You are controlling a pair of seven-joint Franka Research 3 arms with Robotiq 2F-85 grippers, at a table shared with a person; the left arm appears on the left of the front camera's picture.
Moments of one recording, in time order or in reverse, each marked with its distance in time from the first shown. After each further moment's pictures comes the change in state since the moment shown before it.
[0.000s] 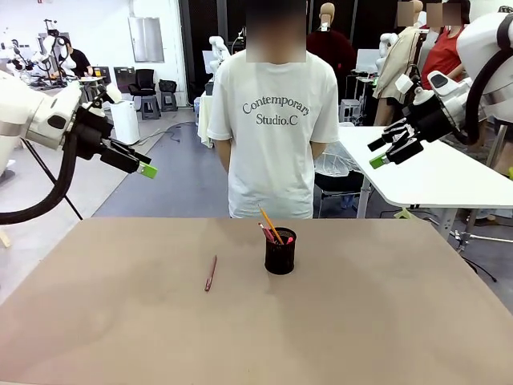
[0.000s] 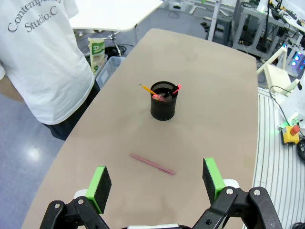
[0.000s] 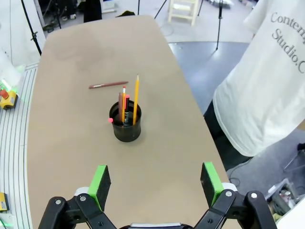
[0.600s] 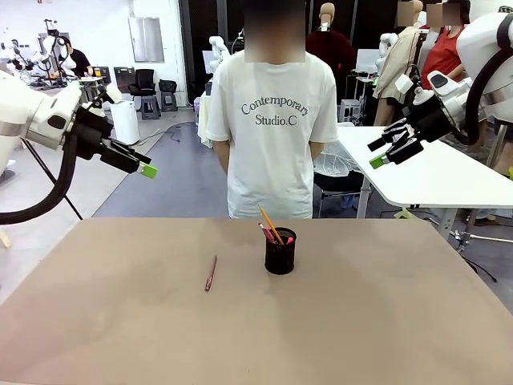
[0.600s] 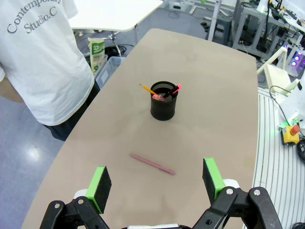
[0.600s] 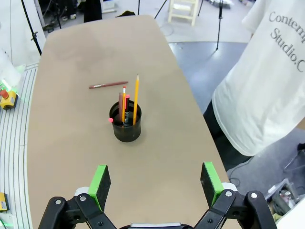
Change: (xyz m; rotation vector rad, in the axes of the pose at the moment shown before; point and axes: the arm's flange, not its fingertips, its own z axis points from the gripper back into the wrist) left arm 0.000 0.000 0.000 0.000 0.000 0.000; right arm 0.000 0.000 0.000 0.000 0.000 0.000
